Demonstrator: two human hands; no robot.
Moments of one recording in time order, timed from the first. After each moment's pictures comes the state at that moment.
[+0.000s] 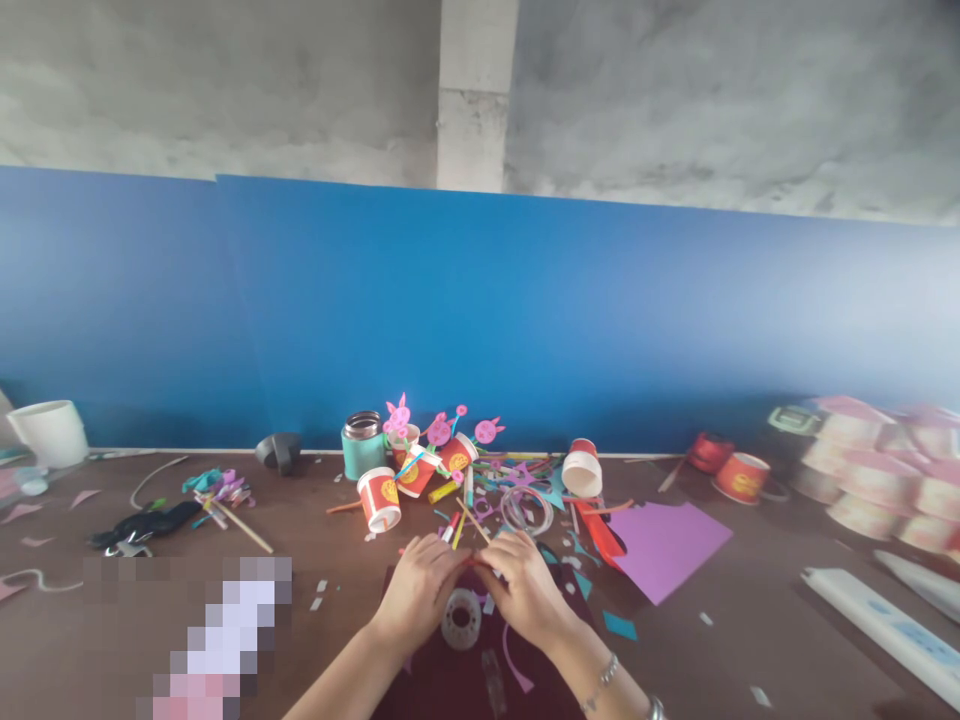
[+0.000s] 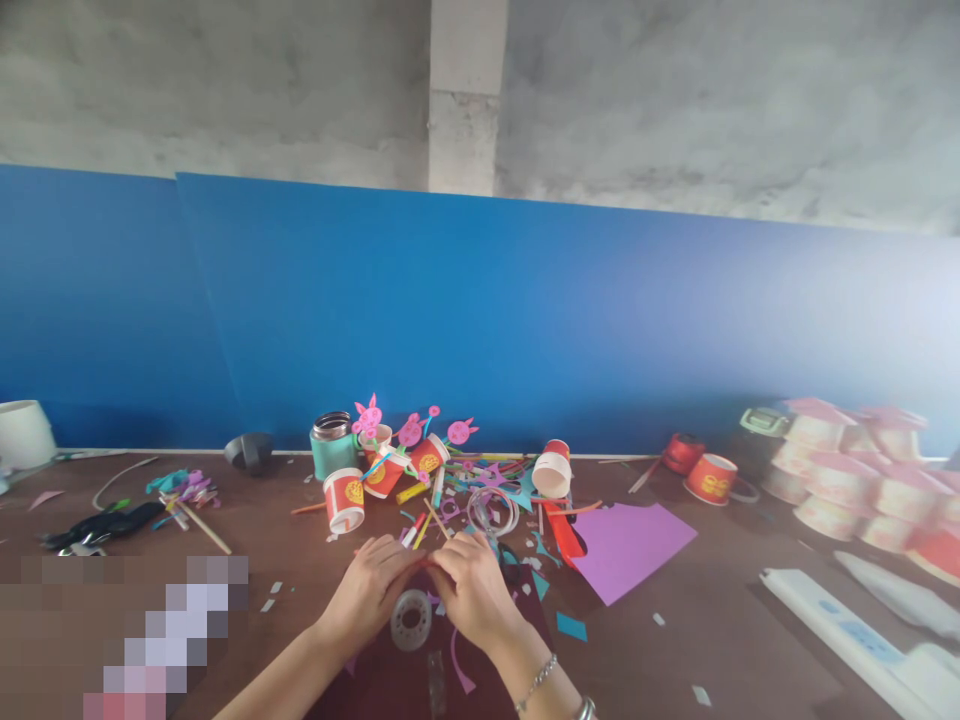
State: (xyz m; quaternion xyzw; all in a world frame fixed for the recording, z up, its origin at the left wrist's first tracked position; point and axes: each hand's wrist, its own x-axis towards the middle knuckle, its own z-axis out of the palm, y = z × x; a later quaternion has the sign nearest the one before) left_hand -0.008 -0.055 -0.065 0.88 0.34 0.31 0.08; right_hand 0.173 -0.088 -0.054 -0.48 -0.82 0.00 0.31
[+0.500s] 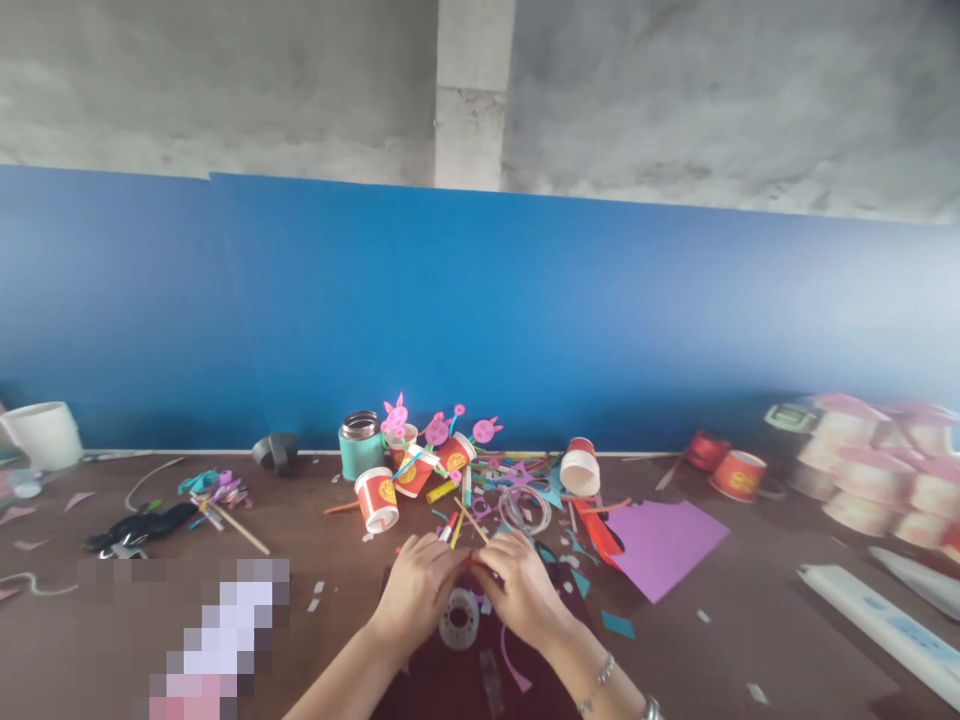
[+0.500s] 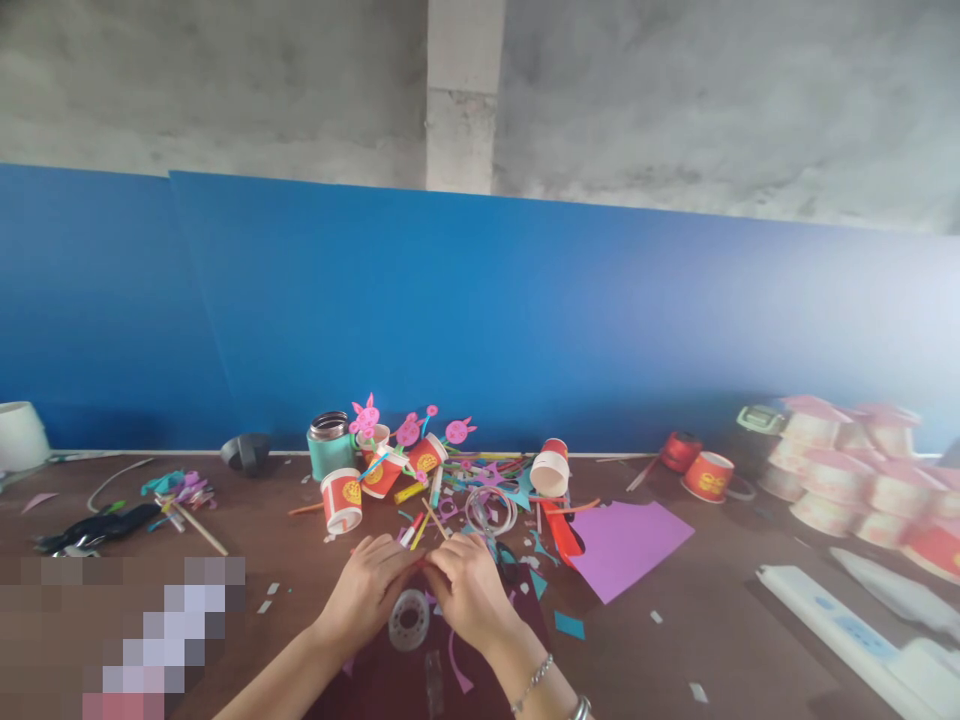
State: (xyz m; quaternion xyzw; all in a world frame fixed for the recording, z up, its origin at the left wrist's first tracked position) left_hand -0.008 -0.056 -0.064 0.89 0.34 0.30 0.05; right_hand 0.170 -0.087 -0.055 -0.49 -0.81 0.01 0.31
